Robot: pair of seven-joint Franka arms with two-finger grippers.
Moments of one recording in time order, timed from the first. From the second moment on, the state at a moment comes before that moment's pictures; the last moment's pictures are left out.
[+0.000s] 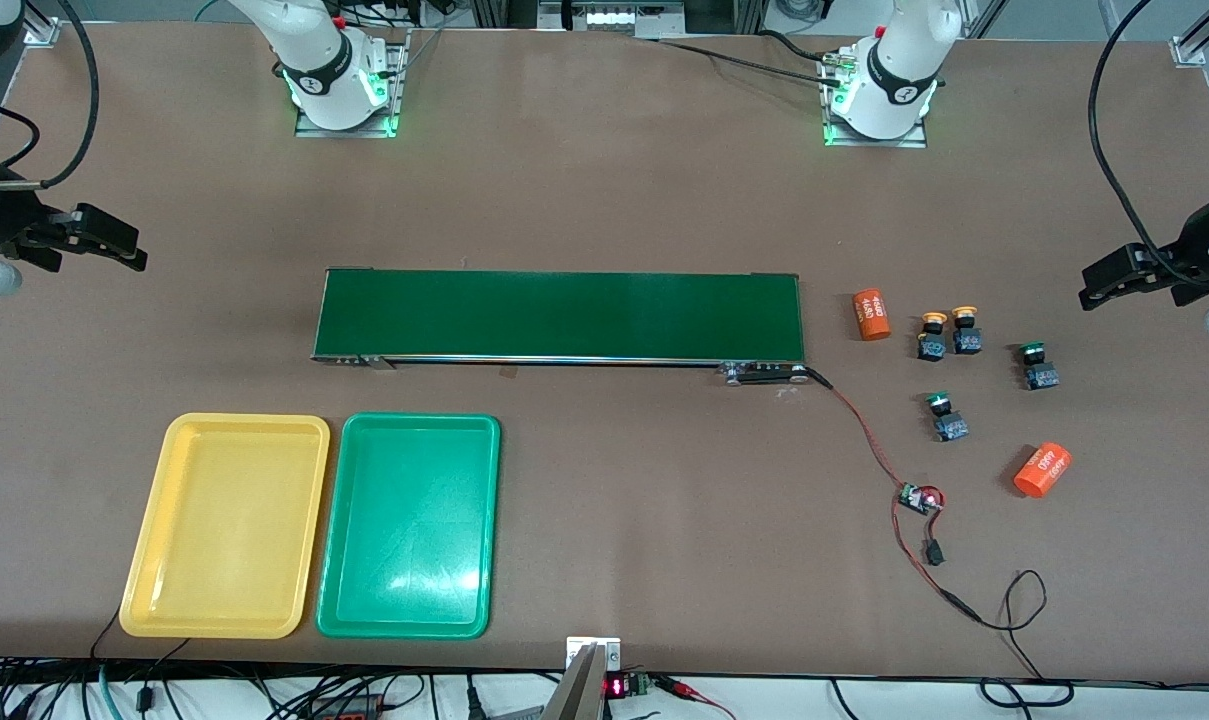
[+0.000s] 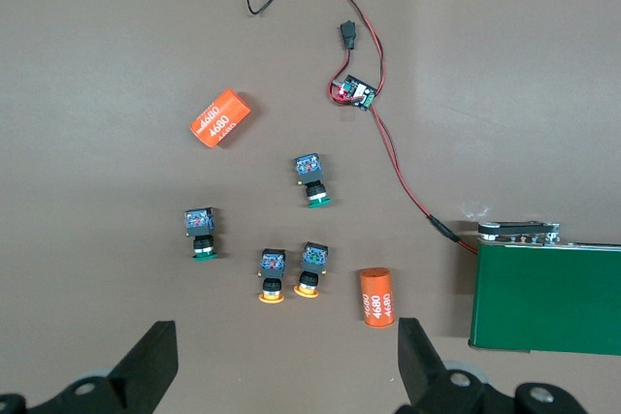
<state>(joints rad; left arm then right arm) 0.04 0.13 -0.02 -1.47 0.04 1.60 -0.03 -0.05 0.07 0.03 -1.56 0.01 1.57 -0.02</state>
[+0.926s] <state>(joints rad) 0.04 0.25 -0.03 -1.50 -0.09 1.58 0.02 -0.06 0.07 0.03 -1.56 0.01 1.57 -0.02</state>
